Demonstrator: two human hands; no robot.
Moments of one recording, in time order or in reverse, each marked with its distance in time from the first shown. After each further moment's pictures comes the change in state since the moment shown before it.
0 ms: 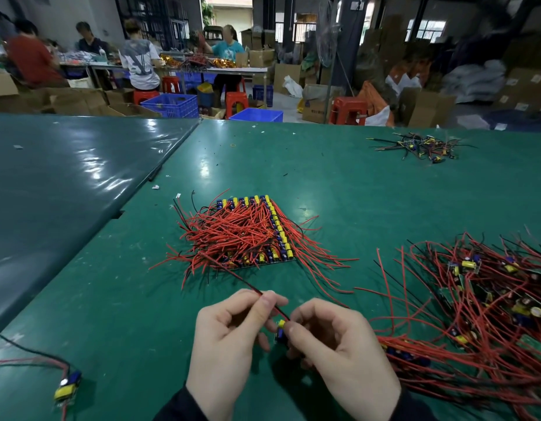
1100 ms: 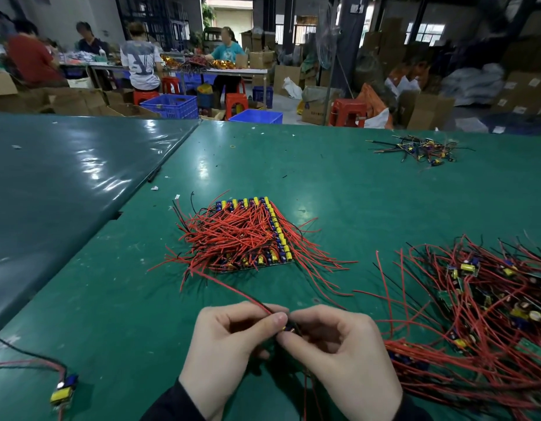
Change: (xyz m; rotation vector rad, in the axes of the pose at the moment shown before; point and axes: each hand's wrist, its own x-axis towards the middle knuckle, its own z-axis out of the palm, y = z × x) left_hand 0.003 0.004 -0.006 -0.002 -0.098 -0.225; right_hand -0.004 -0.006 0.000 -0.040 0.096 0.068
